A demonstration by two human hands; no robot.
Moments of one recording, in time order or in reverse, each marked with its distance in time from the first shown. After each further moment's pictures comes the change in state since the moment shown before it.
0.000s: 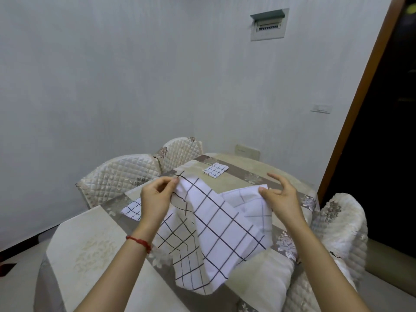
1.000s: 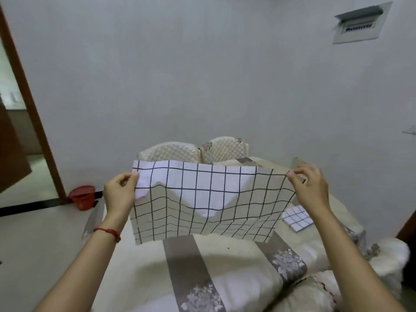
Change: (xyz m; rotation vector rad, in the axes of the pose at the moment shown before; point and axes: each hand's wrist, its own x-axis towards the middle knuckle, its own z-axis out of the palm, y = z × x) left_hand -0.119 0.043 0.014 0.310 0.681 -0.031; right_hand 0.101 0.026 -0.131 -0.248 -0.150 -0.400
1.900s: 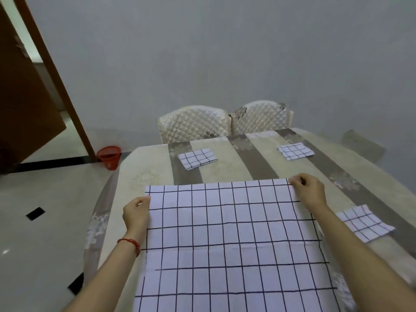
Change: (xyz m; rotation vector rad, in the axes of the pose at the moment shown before) left_hand 0.041 -0.187 0.046 0.307 0.114 -0.421; right_hand 0.090 0.127 0.237 0.003 -0.369 0.178
